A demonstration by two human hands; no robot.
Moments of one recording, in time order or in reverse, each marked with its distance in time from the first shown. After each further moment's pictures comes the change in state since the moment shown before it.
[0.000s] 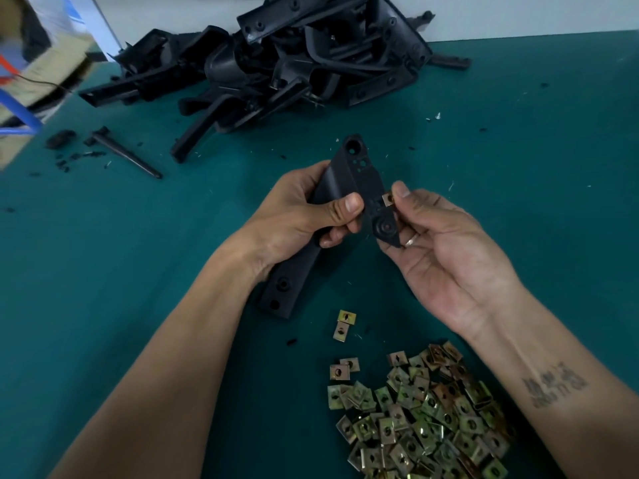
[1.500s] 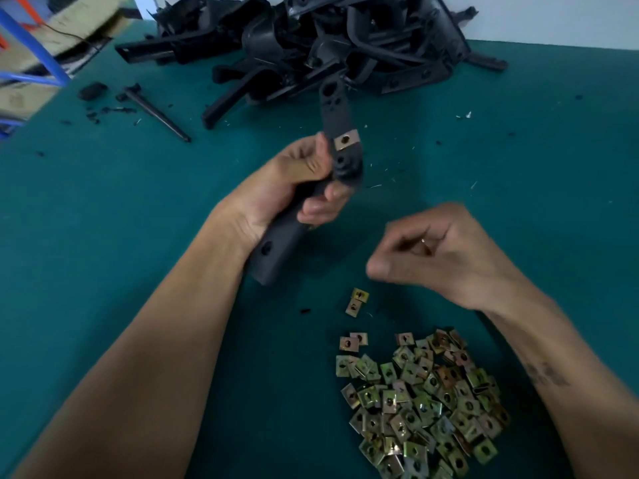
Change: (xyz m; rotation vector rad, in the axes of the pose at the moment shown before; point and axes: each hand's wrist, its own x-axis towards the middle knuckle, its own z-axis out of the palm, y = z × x) left_hand -0.019 0.011 -0.024 -0.451 -0.299 -0.003; right_hand -0.007 -0.008 -0.009 -1.134 -0.614 -0.269
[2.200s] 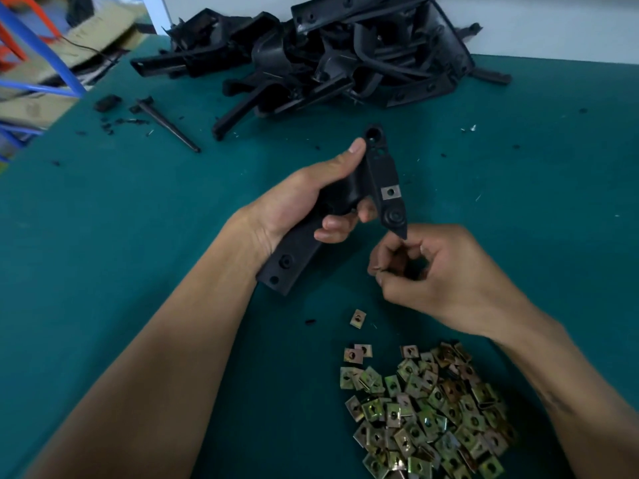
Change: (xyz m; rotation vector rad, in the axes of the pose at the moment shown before) left_hand 0.008 -0.002 0.005 0.076 0.241 -0.184; right_hand -0.004 -0.002 0.008 -0.193 0.074 0.098
